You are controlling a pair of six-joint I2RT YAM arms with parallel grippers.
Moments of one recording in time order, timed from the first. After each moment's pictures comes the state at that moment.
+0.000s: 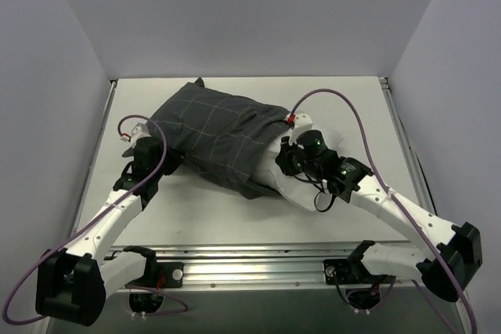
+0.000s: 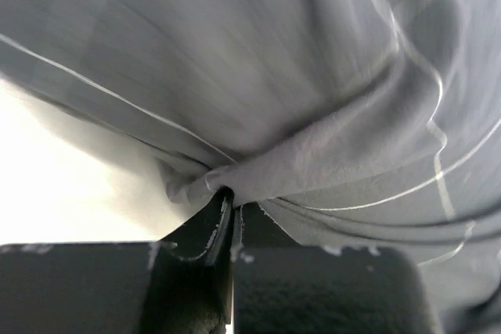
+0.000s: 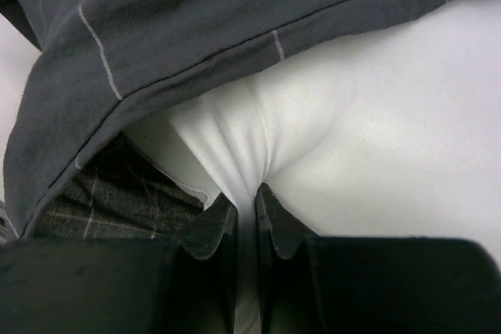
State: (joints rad) left arm -0.24 1.08 0.63 -0.09 -0.11 -0.94; right arm 0.72 1.15 0.92 -0.34 0.12 0.34
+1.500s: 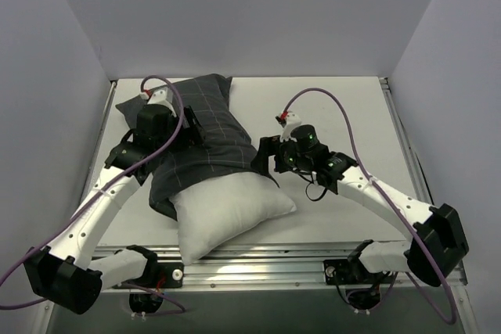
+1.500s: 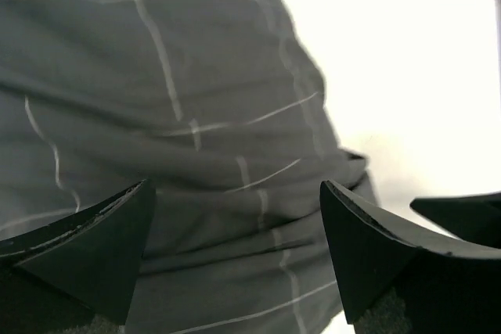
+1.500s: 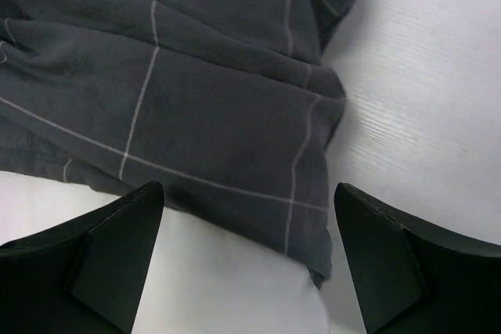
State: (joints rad) left arm -0.38 1.16 1.16 -0.52 -0.10 -0.59; right arm 0.67 1.24 0.89 -0.22 -0.09 0.43
